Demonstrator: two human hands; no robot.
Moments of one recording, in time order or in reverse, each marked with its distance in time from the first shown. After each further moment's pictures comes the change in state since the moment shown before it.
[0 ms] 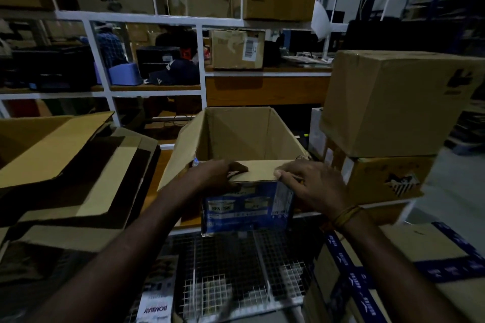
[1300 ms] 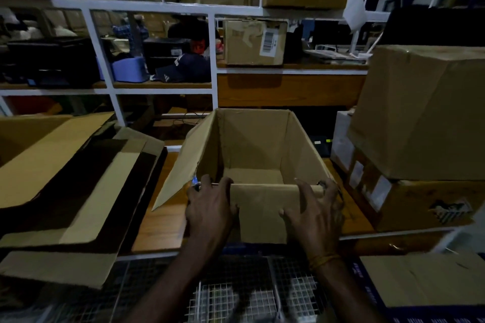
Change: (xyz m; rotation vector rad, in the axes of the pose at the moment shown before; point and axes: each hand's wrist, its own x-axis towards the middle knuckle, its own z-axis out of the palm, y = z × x) left_hand 0.065 -0.034 0.064 0.027 0.499 -0.476; right_hand 0.029 0.027 0.118 -0.205 0.066 0.551
